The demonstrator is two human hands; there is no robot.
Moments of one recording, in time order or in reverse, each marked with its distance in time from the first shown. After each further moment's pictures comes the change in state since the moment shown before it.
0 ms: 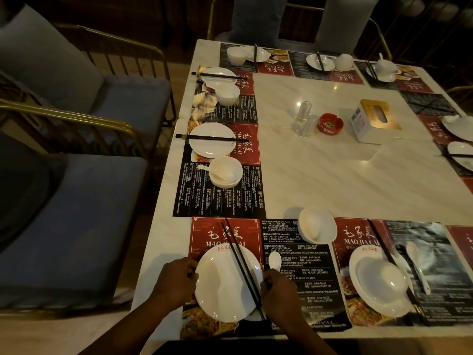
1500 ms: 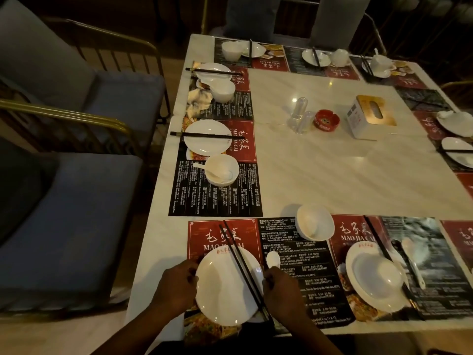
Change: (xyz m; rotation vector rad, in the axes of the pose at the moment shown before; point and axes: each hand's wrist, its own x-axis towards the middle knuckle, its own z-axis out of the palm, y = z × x) left_hand -0.012 0.006 0.007 -0.113 -0.044 -0.011; right_hand 0.007 0.014 -0.004 -0.020 0.008 -0.024
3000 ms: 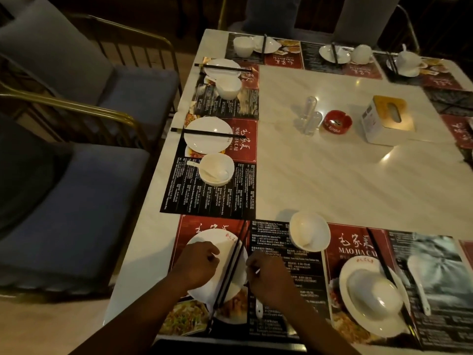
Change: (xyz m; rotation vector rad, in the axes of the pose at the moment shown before) left_hand 0.042 0.069 0.034 0.155 0.002 0.104; right_hand 0.030 -0.027 -0.071 -0.054 -0.225 -0.282
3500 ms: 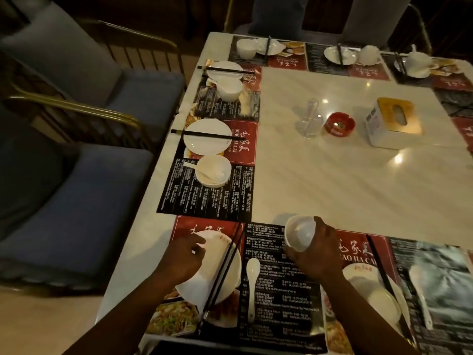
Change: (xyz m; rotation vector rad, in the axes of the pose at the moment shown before) left_hand -0.003 0.011 -0.015 -0.154 0.104 -0.138; right_hand 0.042 0.114 -0.065 -0.085 0.461 0.181
